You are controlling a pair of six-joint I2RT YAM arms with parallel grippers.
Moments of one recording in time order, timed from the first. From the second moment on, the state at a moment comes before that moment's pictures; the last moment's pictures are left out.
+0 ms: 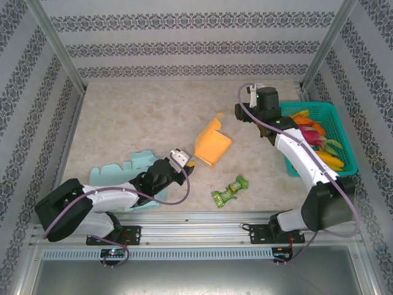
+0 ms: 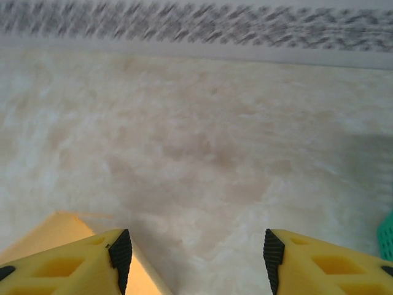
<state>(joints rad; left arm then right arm) -0.85 1.34 0.43 0.57 -0.17 -0.02 0.22 1.43 1.18 -0.36 -0.06 0.06</state>
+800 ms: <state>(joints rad) -0.85 1.48 0.48 0.60 -0.23 -0.07 0.16 1.80 1.17 -0.15 -0.62 -0.47</state>
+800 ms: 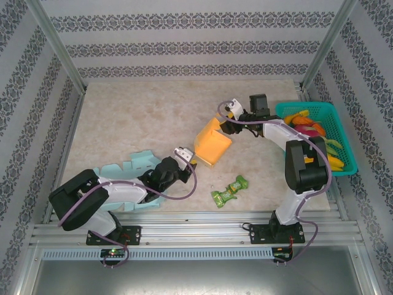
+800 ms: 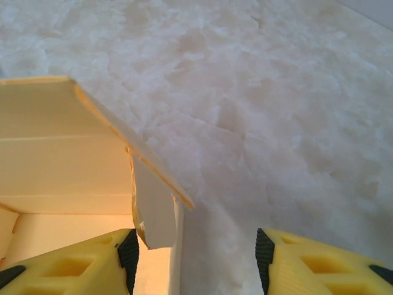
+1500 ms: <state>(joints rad) -0.85 1.55 0.54 0.61 -0.25 -0.08 0.20 1.82 1.12 -0.11 -0.64 -0.52</state>
